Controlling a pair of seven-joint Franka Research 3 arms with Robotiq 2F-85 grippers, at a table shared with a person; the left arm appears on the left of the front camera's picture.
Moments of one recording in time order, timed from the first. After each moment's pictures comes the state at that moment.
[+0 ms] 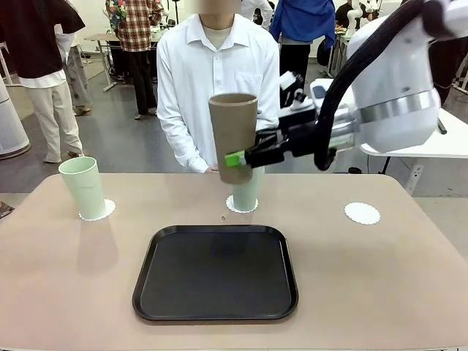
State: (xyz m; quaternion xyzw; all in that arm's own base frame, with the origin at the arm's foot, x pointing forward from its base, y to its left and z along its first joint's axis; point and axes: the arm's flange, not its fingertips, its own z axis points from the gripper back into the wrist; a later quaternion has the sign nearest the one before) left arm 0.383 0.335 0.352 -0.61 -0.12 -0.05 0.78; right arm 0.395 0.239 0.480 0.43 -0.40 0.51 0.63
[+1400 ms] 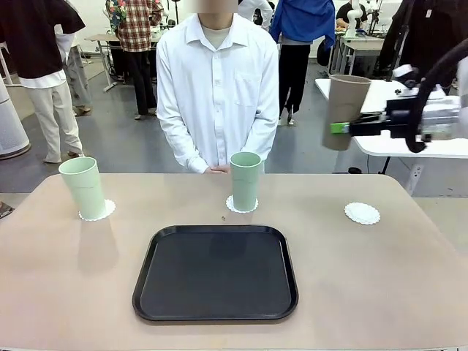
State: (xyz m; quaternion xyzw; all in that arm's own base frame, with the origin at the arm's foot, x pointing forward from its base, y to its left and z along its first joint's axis) left arm 0.382 0.336 0.352 -0.61 -0.12 -0.05 0.78; right arm 0.510 -0.014 0.448 0.39 -0.49 0.36 0.69
